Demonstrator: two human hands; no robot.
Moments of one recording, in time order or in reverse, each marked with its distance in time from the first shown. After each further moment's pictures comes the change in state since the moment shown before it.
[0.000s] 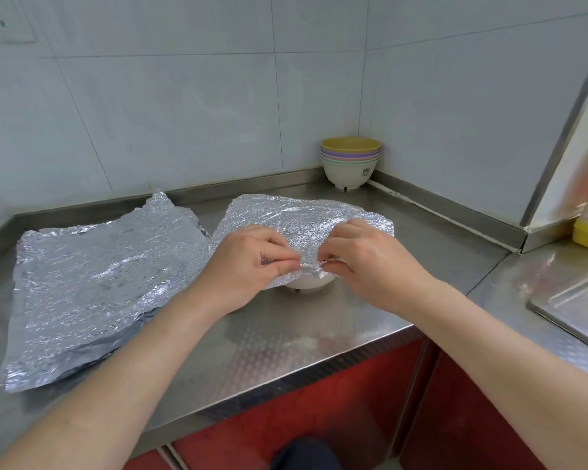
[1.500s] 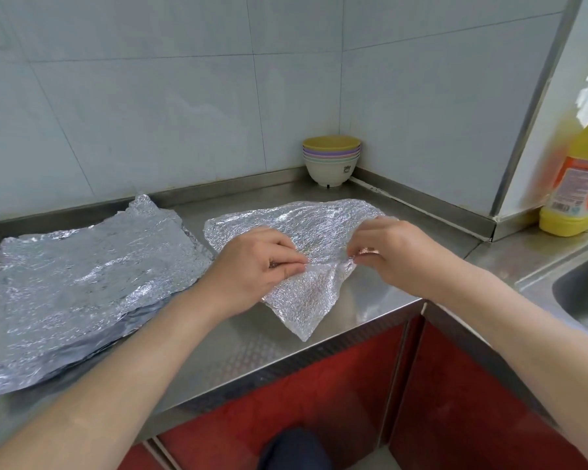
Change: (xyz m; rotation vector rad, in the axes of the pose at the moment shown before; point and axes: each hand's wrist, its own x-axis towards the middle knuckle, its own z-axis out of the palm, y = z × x) left_hand 0.004 0.030 0.012 0.053 -0.084 0.132; right_hand -0.037 0.034 -0.038 0.038 -0.076 0.068
